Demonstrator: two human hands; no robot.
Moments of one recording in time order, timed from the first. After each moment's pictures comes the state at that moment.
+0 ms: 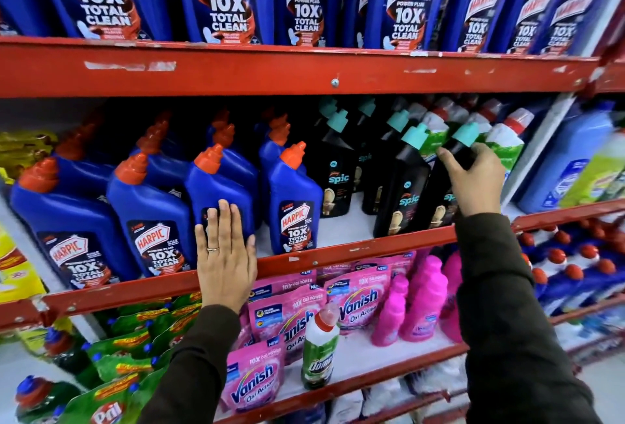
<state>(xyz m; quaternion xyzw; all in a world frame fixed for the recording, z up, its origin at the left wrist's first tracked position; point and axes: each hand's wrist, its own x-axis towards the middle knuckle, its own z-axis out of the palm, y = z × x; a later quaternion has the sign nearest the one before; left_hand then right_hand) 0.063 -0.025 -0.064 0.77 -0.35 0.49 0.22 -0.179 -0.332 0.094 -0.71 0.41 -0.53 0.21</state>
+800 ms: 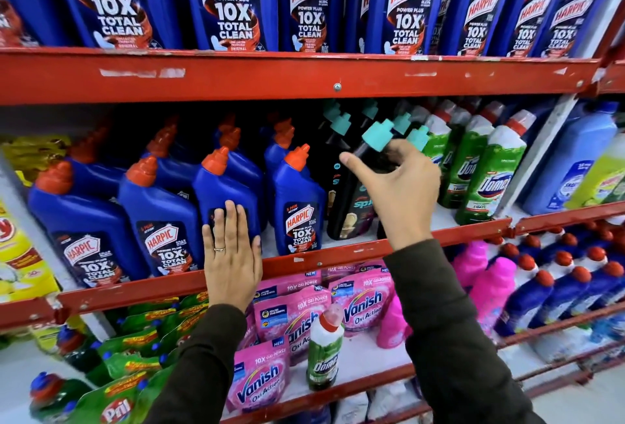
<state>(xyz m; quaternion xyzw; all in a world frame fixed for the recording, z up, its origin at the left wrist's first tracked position) 0.060 -0.024 -0.061 0.77 -0.35 0.48 0.23 -0.136 -0.167 0.125 -0.72 0.34 -0.56 0.23</state>
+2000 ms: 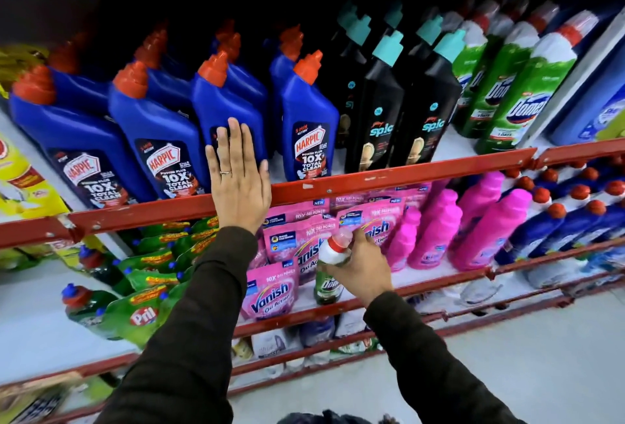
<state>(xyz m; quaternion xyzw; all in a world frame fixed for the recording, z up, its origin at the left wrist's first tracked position) 0.057 -0.026 -0.060 0.79 -0.32 0.49 0.20 -0.161 -0.124 -0.120 -0.86 0.40 -0.12 0.30</state>
